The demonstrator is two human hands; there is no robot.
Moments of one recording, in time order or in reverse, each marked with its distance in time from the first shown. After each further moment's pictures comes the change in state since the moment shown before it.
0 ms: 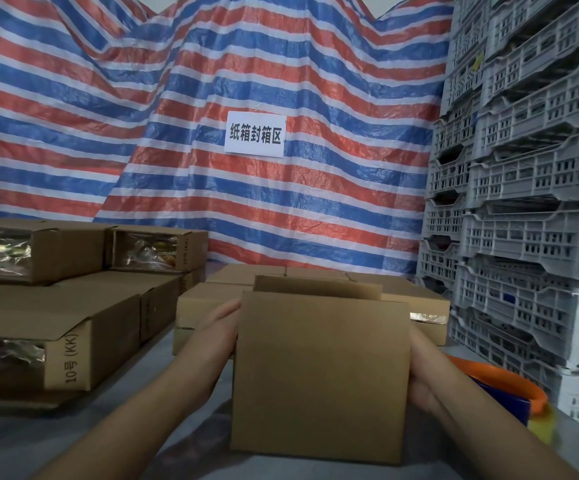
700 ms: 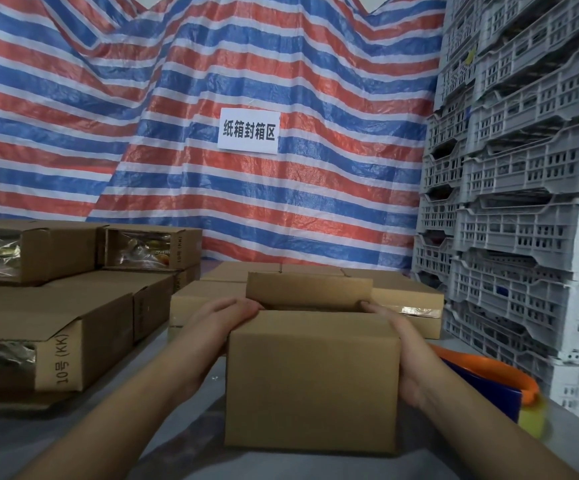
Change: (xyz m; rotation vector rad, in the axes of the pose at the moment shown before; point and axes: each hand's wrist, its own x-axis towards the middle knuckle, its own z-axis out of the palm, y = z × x) left_hand 0.005 0.001 -0.017 0.308 -0.168 -0.018; right_hand 0.016 0.006 -0.008 0.230 -0.161 0.069
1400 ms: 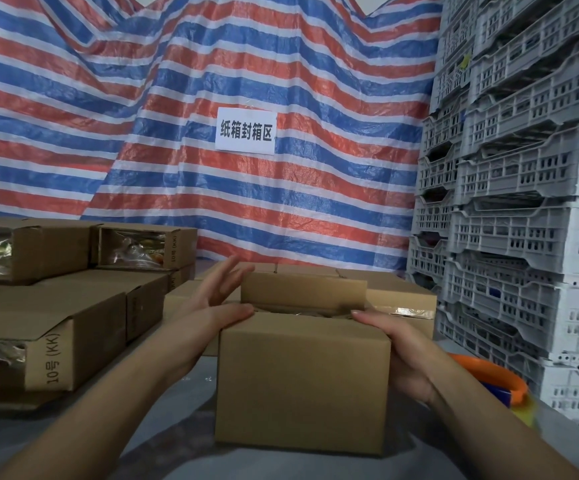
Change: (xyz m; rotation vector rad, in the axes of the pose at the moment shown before) left_hand 0.010 0.003 -0.008 -0.035 -0.069 0.186; right_hand 0.004 -0.012 -0.017 -0.139 -0.188 0.073
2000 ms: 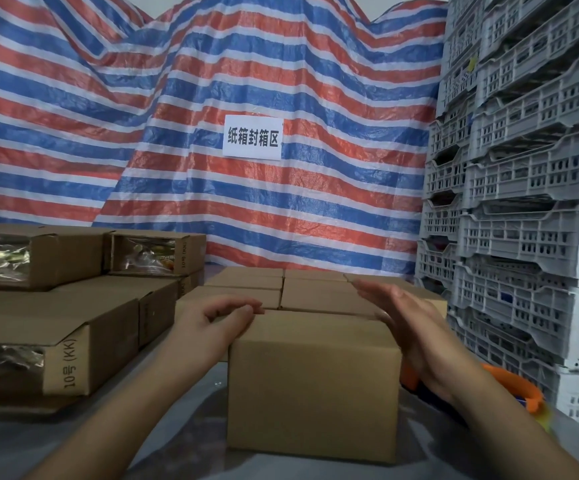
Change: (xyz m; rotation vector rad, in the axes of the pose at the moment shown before) left_hand -0.007 -0.006 -0.004 0.297 0.193 0.141; right_hand -0.011 -0.010 0.010 -0.373 0.149 -0.535
